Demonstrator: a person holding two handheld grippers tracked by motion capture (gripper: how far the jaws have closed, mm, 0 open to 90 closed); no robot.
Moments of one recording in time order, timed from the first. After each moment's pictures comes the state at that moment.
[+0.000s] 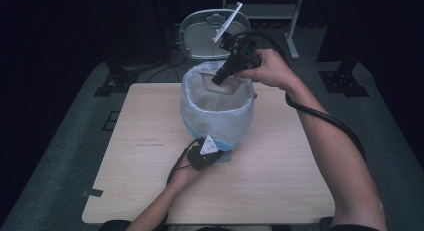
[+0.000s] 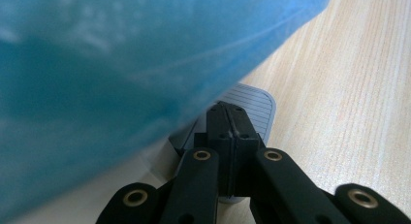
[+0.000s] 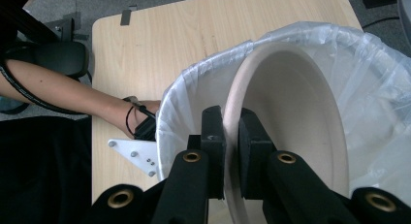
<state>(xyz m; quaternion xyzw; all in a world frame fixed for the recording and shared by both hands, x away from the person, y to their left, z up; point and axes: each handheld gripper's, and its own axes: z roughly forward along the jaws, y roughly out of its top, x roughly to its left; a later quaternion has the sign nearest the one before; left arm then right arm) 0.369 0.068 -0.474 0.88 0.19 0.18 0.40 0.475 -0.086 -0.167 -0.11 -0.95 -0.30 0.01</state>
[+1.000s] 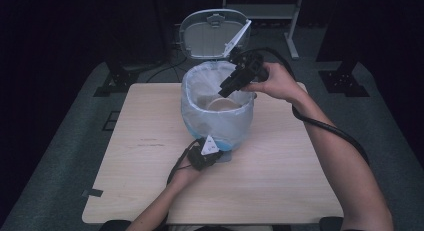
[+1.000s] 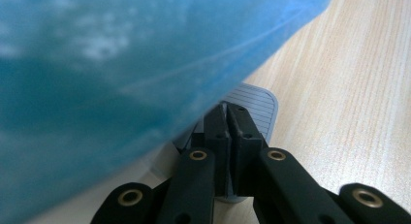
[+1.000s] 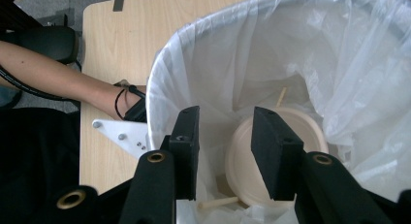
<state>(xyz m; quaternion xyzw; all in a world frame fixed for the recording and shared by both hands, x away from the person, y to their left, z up) 0.369 0.067 -0.473 0.88 0.19 0.18 0.39 0.465 -0.108 -0.200 -0.11 -0.95 -0.31 0.00</state>
